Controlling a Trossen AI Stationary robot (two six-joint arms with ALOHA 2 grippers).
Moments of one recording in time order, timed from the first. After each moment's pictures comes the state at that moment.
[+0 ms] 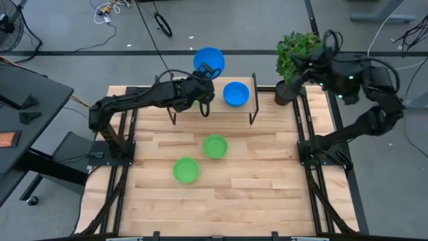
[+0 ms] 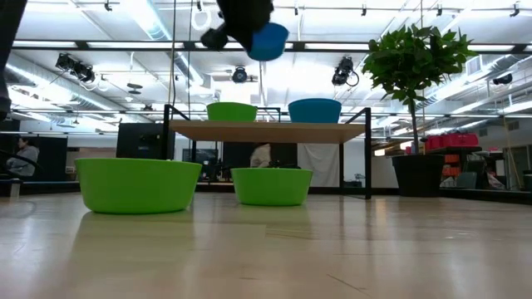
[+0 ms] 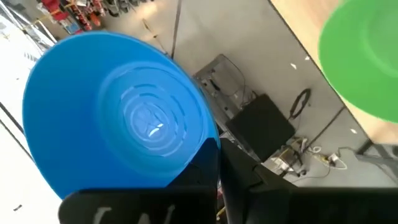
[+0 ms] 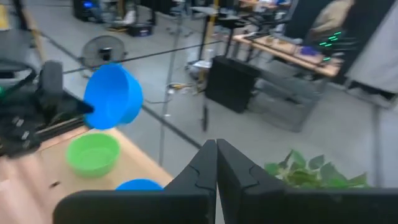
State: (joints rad) left arm 0.20 1.73 1.77 -0.71 -1.00 1.49; right arm -0.06 1.23 1.99 -1.14 0.85 0.09
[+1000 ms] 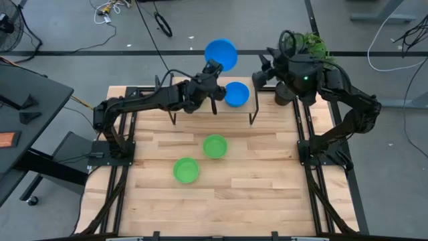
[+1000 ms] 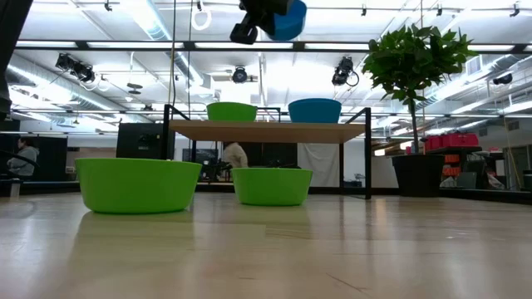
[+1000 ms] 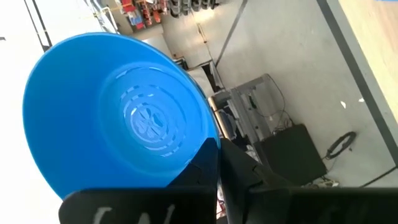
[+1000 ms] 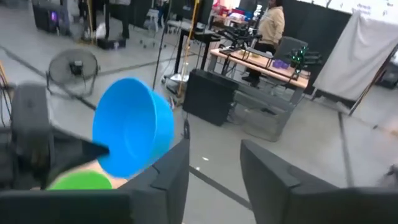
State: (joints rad) left arm 0.17 1.77 1.77 -0.31 -0.99 1.59; right arm -0.07 1.44 1.99 -0.84 0.96 0.05
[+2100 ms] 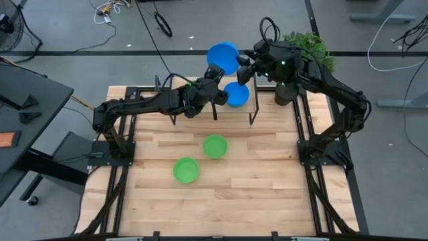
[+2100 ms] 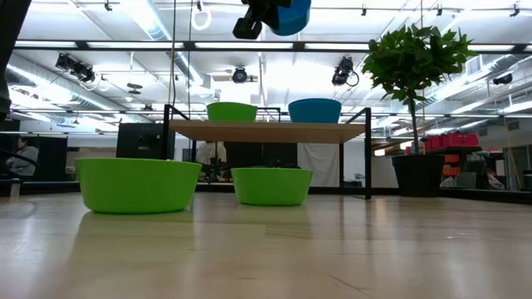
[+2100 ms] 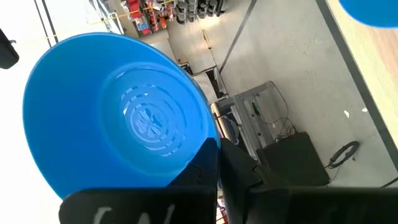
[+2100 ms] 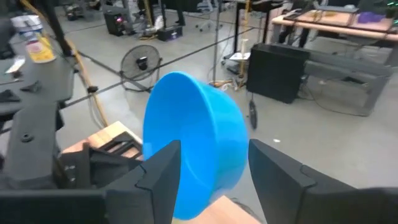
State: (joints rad) left arm 0.13 1.77 1.77 -0.29 -1.01 1.58; right arm -0.25 1.53 1.99 -0.77 0.51 0.20
